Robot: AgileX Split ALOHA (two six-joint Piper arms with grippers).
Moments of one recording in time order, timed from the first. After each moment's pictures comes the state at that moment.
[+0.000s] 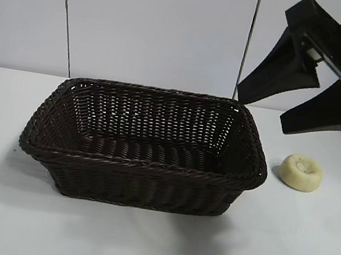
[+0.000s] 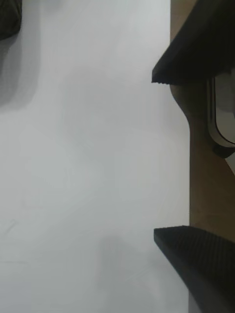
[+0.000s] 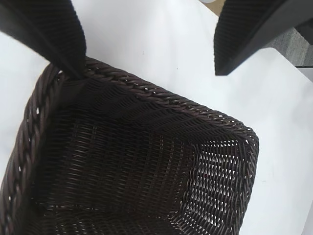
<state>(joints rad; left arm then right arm) -0.05 0.36 -0.48 -0.02 1.11 0.02 0.25 1.34 -0.88 0.76 0.70 -0.44</state>
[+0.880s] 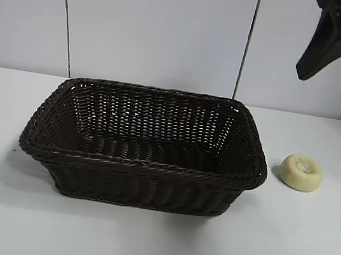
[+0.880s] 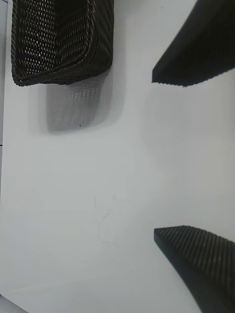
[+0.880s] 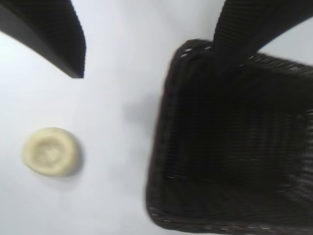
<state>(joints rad) -0.05 -0.01 -0.48 -0.02 1.13 0.02 0.01 1.60 -1.18 0.17 0.85 -0.05</state>
